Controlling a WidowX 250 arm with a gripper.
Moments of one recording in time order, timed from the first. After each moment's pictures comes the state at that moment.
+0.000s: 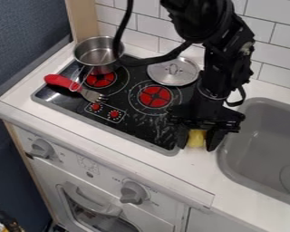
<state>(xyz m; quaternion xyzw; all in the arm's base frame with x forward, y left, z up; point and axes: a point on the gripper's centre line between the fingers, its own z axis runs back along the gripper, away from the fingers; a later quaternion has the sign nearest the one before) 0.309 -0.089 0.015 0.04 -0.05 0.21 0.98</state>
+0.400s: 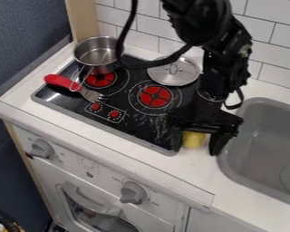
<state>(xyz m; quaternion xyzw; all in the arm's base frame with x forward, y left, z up) 0.308 -0.084 0.011 0.04 -0.03 0.20 0.98</state>
